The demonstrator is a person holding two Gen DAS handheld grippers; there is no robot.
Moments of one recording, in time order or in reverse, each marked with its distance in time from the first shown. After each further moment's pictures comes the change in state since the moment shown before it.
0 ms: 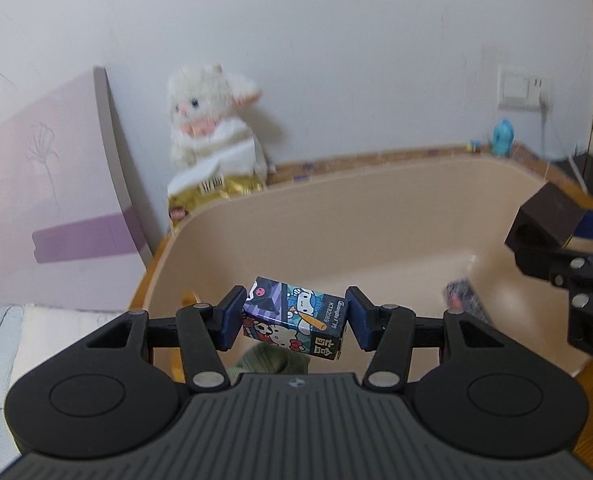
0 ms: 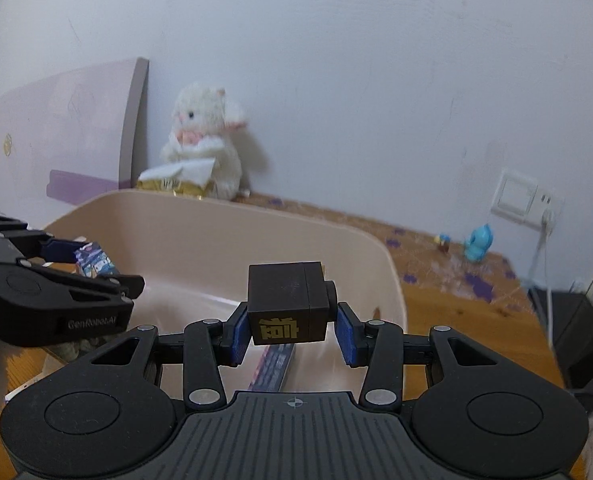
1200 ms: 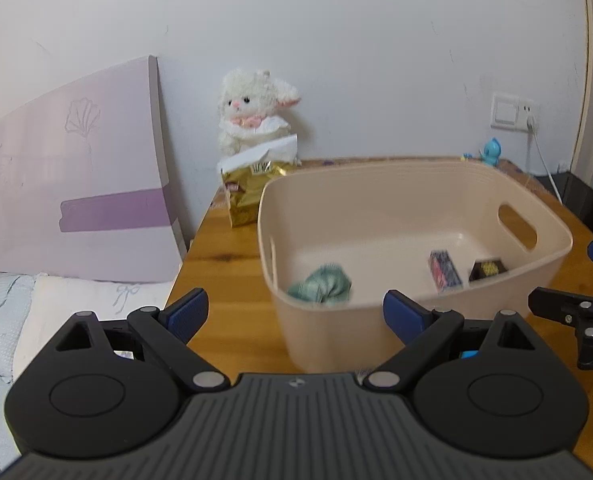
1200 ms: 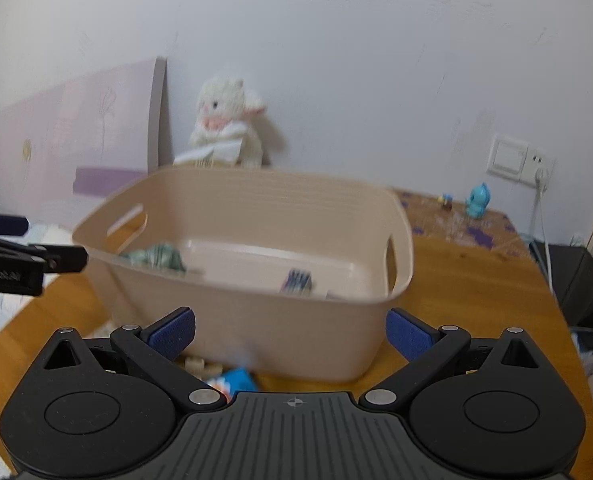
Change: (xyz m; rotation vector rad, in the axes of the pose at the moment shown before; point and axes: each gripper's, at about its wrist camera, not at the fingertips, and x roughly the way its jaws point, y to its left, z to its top) left arm -0.102 0.062 -0.048 -0.076 -0.027 -0.033; right arm -0.069 0.022 -0.047 0.047 0.042 0.037
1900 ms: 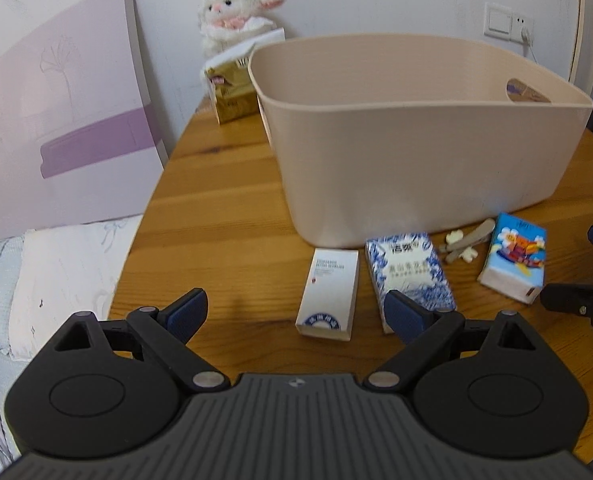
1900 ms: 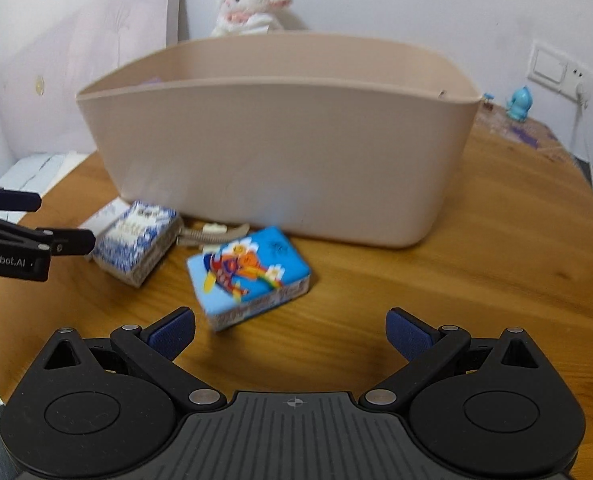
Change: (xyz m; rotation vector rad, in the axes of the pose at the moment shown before) left arm 0.040 0.010 -0.073 0.068 0.194 -0.031; right arm 0.040 0.013 -0.062 0.000 0.228 0.089
